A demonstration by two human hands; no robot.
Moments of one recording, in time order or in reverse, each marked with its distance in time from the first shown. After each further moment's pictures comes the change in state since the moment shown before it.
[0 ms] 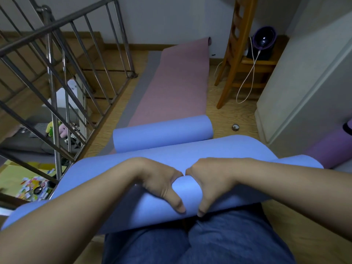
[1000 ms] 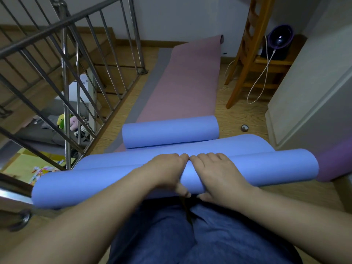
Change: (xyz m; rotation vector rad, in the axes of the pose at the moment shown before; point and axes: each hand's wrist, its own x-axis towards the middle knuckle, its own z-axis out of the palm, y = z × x) left_hand 0.016 -0.014 0.021 0.304 0.527 -0.086; right_hand 0.020 -0.006 0.053 -0.288 0.538 0.095
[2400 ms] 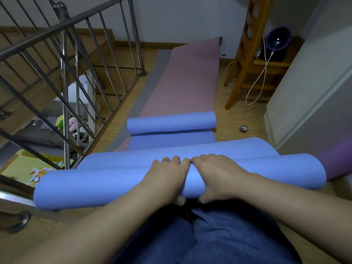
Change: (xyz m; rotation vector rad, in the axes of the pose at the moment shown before) left_hand -0.019 0.018 0.013 0.261 0.093 -0.031; right_hand 0.003 0.005 -0.024 0.133 -0.174 0.019
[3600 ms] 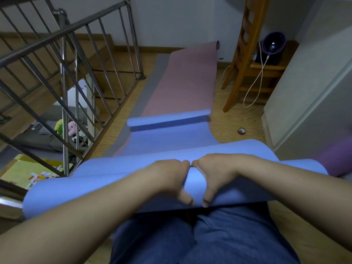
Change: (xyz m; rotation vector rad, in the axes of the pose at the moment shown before) left_hand 0.007 -0.009 -0.024 -0.204 -0.221 0.050; right_hand 0.017 0.011 -0.031 0.142 -0.426 -0.040
